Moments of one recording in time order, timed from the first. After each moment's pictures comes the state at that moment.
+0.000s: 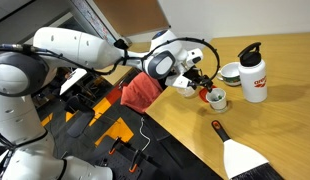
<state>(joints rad) -0.37 0.60 -0.16 -1.83 -0.03 2.59 -0.25</state>
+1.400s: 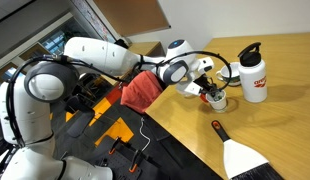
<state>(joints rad) -0.44 0.80 -0.08 -1.65 0.05 2.59 -0.29</state>
